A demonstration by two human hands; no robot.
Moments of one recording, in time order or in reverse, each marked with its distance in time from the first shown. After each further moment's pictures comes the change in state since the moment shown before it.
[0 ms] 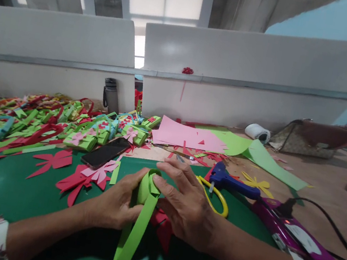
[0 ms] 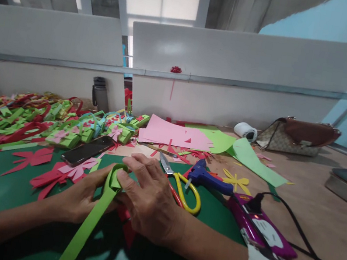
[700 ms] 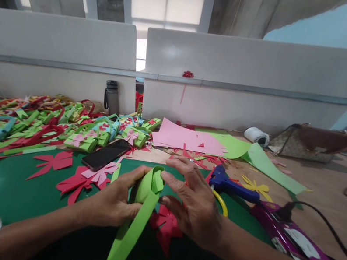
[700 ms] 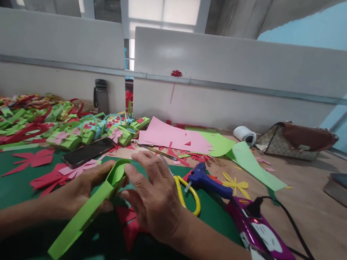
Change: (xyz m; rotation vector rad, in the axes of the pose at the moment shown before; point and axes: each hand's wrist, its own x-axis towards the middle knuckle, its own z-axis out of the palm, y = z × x) left_hand -0.001 0.005 -0.013 -0.108 0.001 -0.048; right_hand 0.002 0.007 -0.005 0.009 0.094 0.025
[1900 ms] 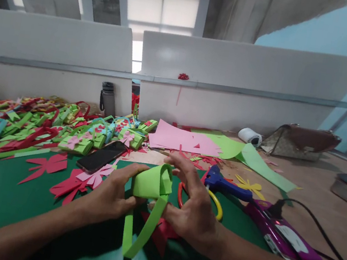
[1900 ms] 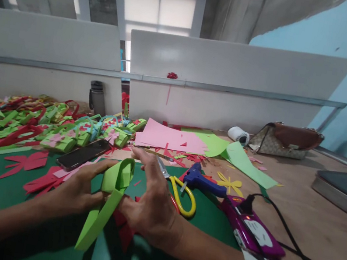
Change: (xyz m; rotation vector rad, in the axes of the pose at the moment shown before) left_hand 0.005 -0.013 -0.002 0.226 0.103 0.047; right_hand -0.001 -0.013 0.006 0.313 0.095 0.414
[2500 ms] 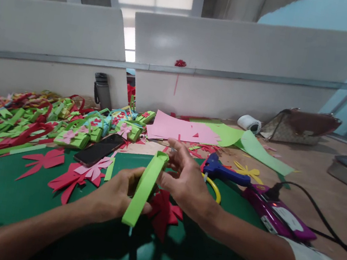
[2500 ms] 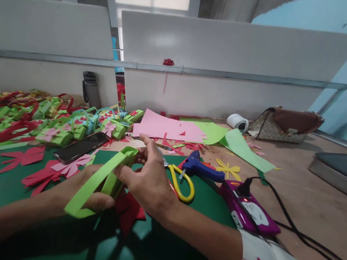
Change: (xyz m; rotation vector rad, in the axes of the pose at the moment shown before) left_hand 0.003 0.030 0.011 -0.567 -0.187 -0.369; right_hand 0.016 -0.006 0.006 0.435 -0.042 0.683
